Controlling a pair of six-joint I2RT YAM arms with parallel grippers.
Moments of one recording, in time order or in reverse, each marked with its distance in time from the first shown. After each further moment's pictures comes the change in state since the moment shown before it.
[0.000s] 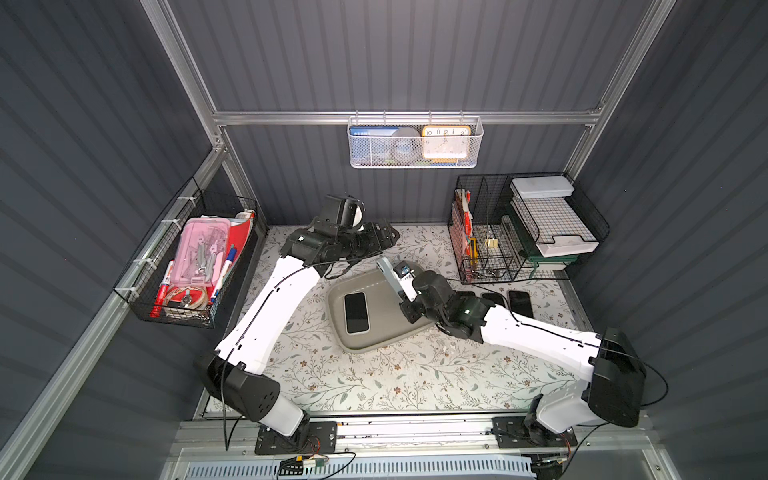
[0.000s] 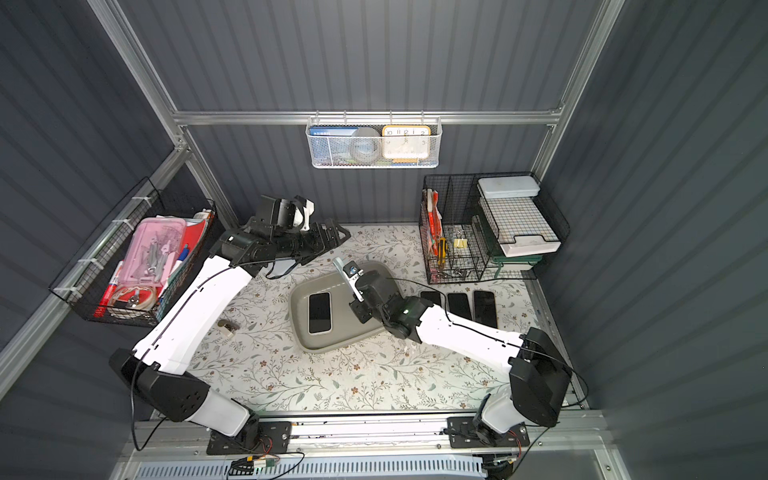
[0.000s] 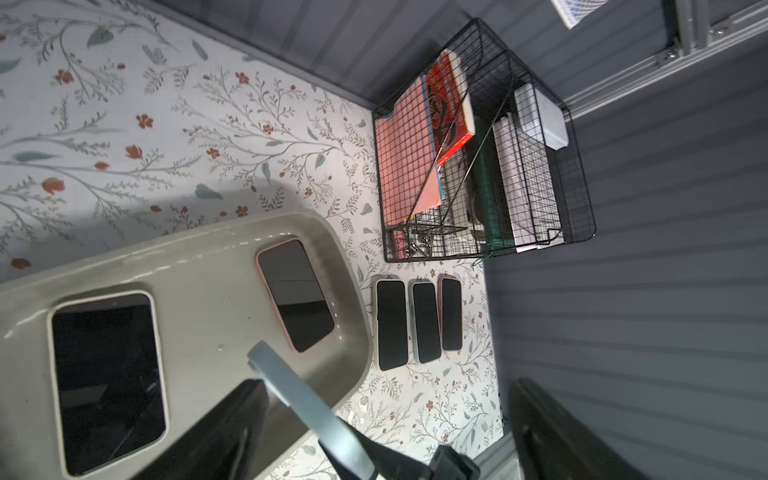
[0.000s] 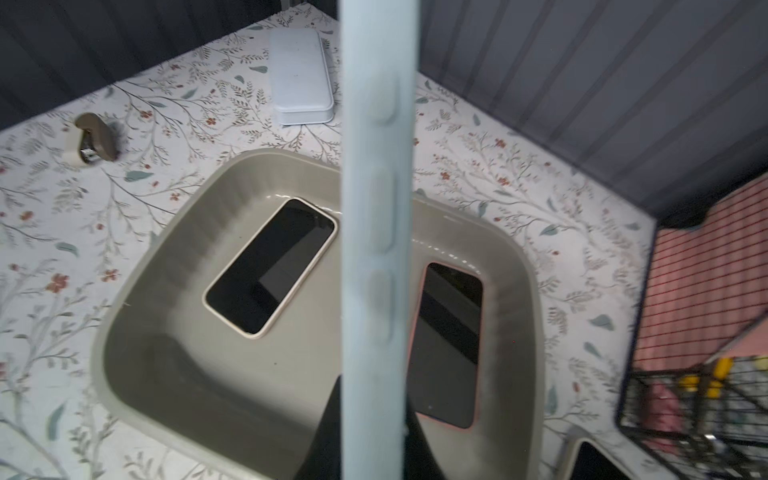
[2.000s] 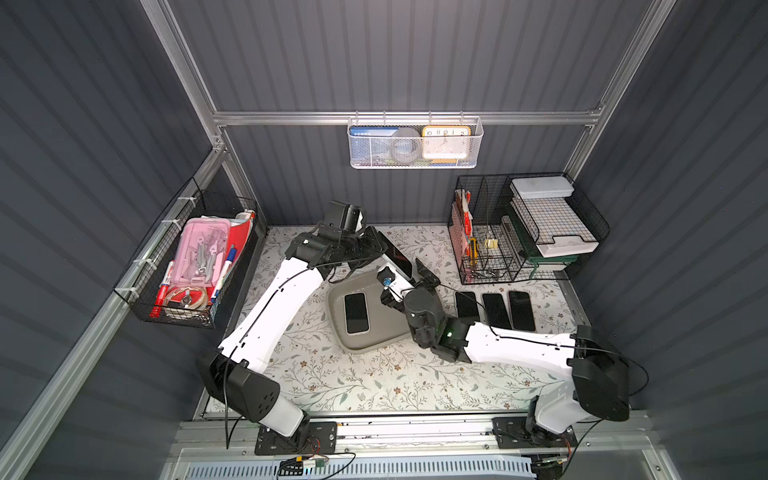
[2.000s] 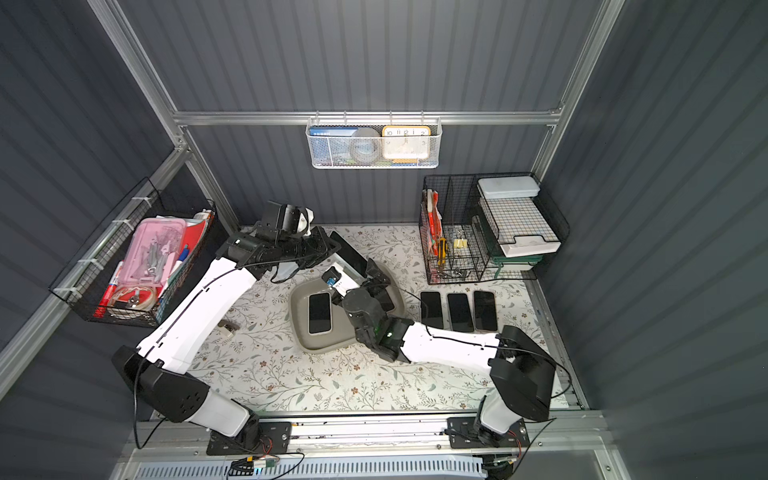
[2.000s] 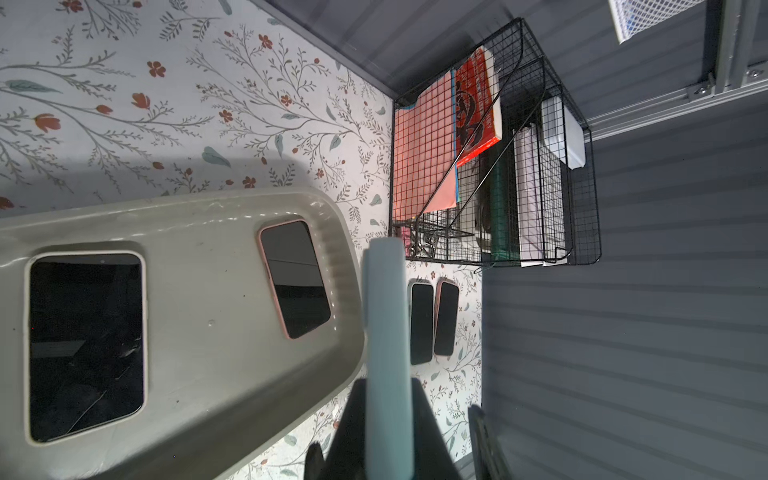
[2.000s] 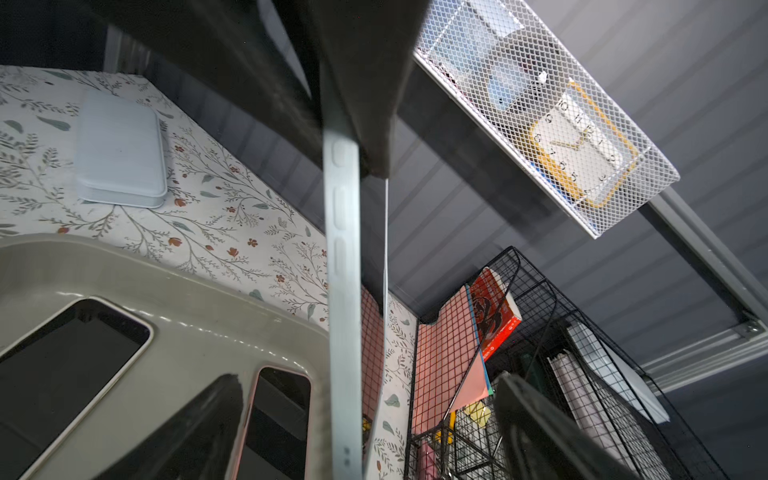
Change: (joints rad) left arm -0.001 -0.022 -0.064 0.055 -0.017 -0.119; right arm 0.146 0.023 -0.105 0.531 0.508 -0.431
